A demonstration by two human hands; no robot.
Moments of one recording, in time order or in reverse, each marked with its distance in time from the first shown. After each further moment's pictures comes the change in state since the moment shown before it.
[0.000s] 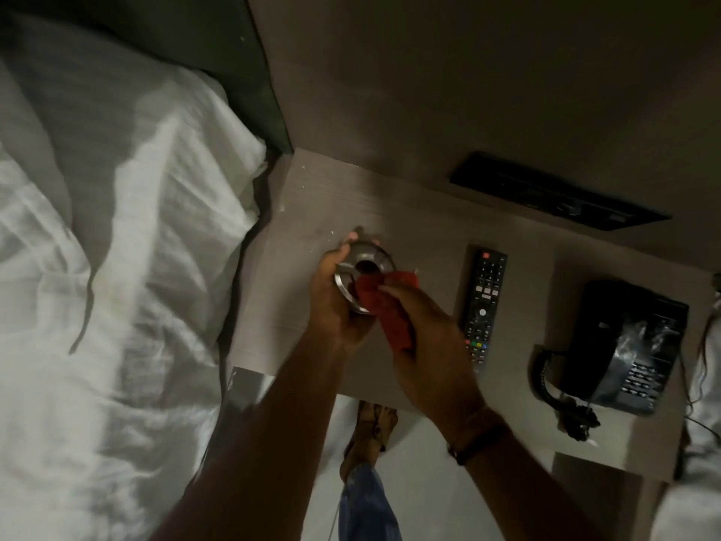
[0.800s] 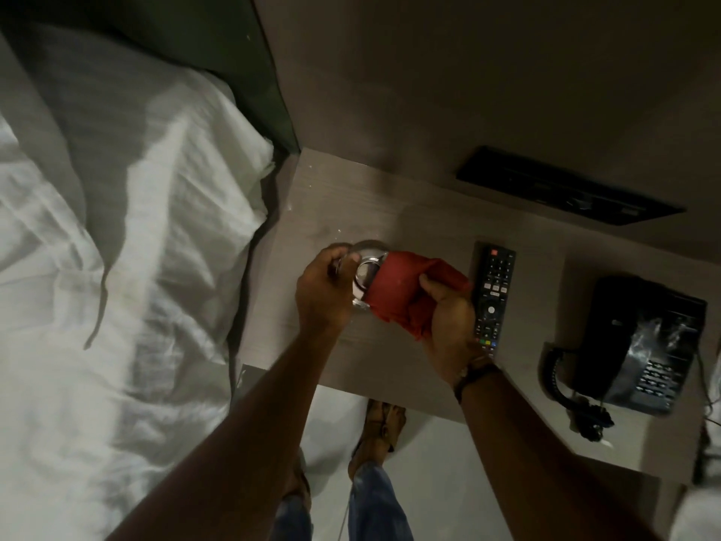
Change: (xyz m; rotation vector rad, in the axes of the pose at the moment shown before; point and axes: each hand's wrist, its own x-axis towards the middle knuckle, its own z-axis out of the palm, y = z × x) left_hand 0.025 0.002 -0.052 1.275 0.385 0.668; right_hand 0.051 0.043 0.018 1.228 0.278 0.741
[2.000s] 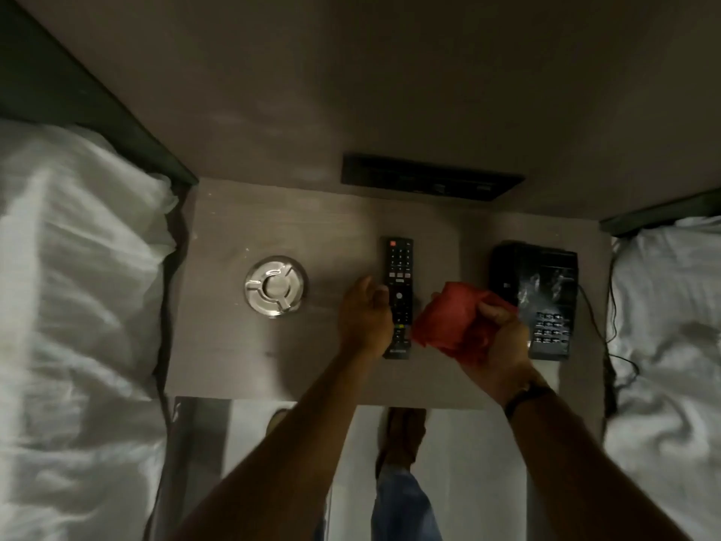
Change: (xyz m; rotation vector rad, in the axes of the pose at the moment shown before) left_hand -0.106 0.095 0.116 0.030 -0.427 -0.157; right_hand -0.039 -0.078 -0.188 0.254 0.104 0.045
